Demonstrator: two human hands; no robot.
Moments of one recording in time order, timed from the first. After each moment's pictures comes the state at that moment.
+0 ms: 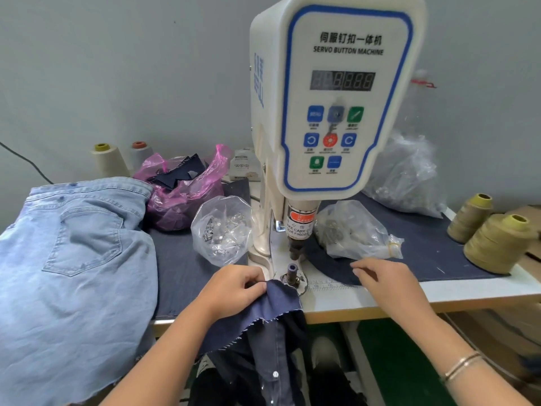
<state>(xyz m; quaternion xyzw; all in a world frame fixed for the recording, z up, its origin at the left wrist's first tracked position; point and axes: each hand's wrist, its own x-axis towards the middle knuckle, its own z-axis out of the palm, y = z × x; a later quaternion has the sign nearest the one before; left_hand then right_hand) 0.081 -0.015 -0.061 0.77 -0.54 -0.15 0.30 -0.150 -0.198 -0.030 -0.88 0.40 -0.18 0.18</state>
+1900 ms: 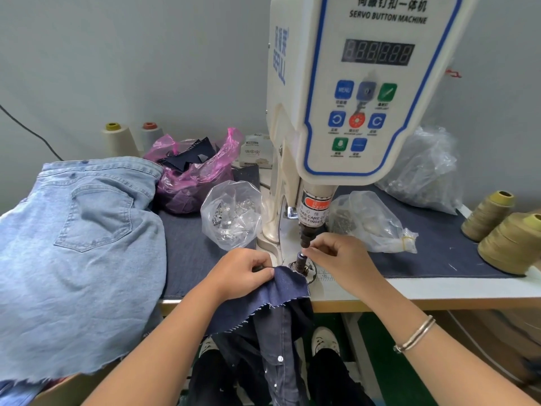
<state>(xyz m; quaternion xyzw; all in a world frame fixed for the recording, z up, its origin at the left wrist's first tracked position) 0.087 -0.019 -0.069 0.75 -0.55 -0.16 0.33 -0.083 -0.156 -0.013 -0.85 0.19 -0.24 0.42</state>
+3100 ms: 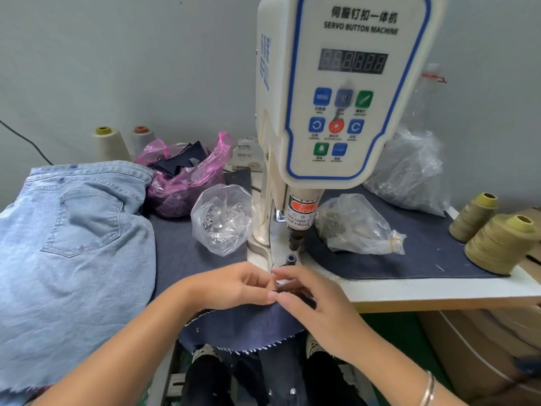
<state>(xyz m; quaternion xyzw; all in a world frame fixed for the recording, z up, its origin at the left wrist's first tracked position) 0.060 0.001 -0.010 0.58 -0.57 -0.47 0.33 -0.119 -0.100 -0.012 -0.85 0.13 -0.16 0.48</state>
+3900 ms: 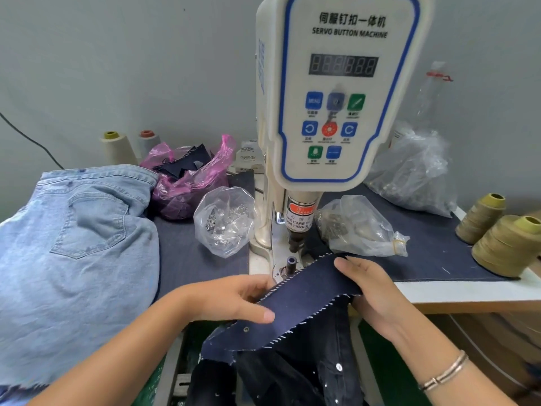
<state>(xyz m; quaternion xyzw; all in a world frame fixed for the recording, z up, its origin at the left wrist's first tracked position) 0.054 0.011 -0.018 0.62 -0.52 -0.50 0.32 -0.134 -0.158 -0.010 -0.58 0.23 -0.16 0.77</state>
